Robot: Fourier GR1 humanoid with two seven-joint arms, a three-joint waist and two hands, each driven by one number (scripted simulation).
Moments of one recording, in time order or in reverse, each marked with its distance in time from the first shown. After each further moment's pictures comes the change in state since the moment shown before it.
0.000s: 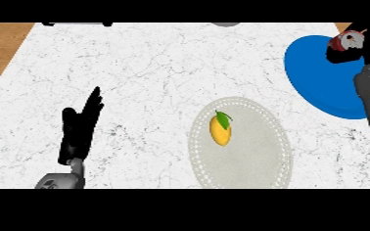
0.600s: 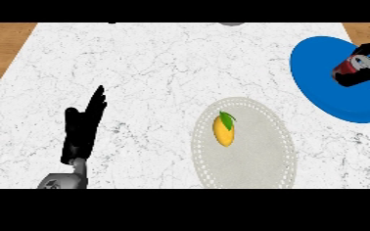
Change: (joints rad) left arm 0.000 -0.014 -0.014 -0.026 -0.006 -0.009 0.012; right arm -0.055 -0.108 -0.068 0.364 -0.048 0.160 -0.143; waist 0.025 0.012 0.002
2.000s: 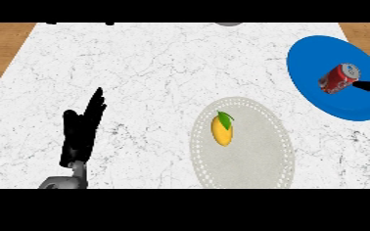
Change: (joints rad) left arm 0.022 -0.013 0.006 -0.020 -0.010 0.001 0.006; right arm 0.105 -0.091 -0.388 0.072 -0.479 0.347 -0.594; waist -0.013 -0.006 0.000
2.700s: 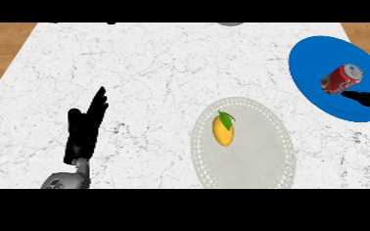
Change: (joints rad) left arm -0.024 -0.009 0.011 0.052 -0.008 -0.008 -0.032; right arm 0.049 0.038 0.037 0.021 -0.014 -0.082 -0.076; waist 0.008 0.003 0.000
